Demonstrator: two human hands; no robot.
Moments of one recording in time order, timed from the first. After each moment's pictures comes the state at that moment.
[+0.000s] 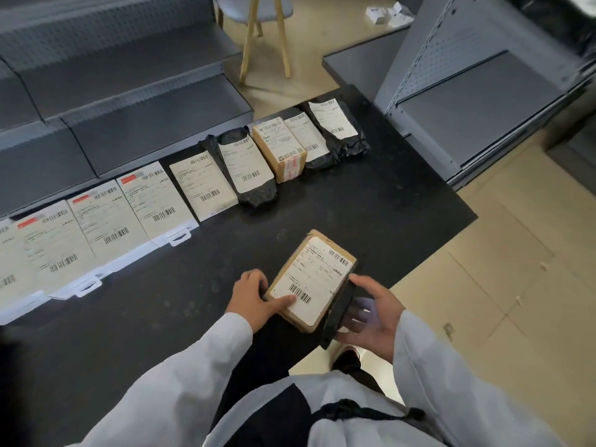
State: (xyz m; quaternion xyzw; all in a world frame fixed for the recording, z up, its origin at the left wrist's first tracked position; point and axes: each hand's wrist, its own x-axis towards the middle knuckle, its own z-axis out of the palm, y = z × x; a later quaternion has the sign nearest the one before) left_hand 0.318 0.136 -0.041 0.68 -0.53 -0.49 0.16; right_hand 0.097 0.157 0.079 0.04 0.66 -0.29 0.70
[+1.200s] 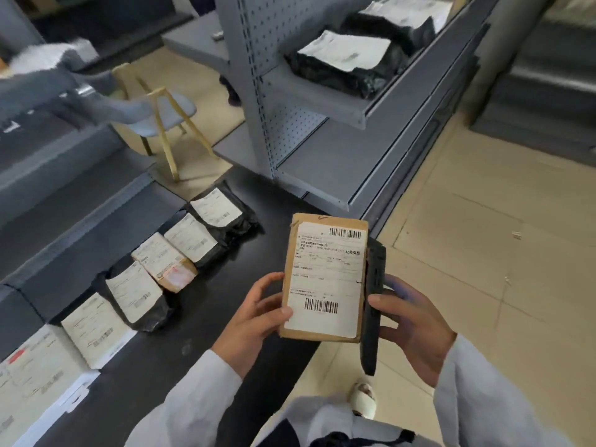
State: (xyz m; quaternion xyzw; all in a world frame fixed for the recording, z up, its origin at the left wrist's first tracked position) left_hand 0.072 0.045 0.117 0.43 -0.45 -0.75 0.22; right_hand -0.169 0.148 0.159 -0.19 0.60 -0.51 0.58
